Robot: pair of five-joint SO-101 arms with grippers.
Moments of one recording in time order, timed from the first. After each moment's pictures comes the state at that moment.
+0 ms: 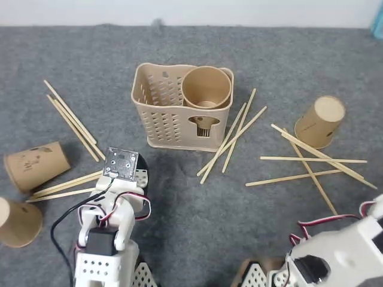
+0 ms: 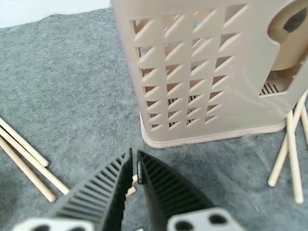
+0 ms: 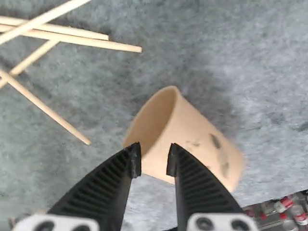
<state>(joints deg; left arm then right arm) -0.1 -103.2 96.9 52.6 -2.0 56.2 14.0 -19.2 100.0 36.1</state>
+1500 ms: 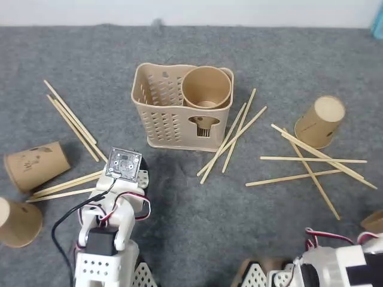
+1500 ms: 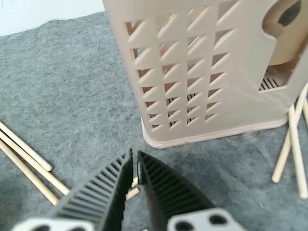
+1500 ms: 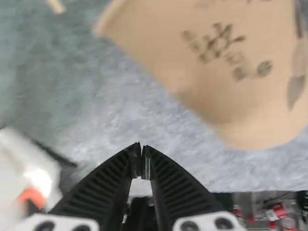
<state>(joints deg) 0.0 -103.2 96.9 52.6 -4.7 78.9 -2.8 24.0 81.9 70.2</state>
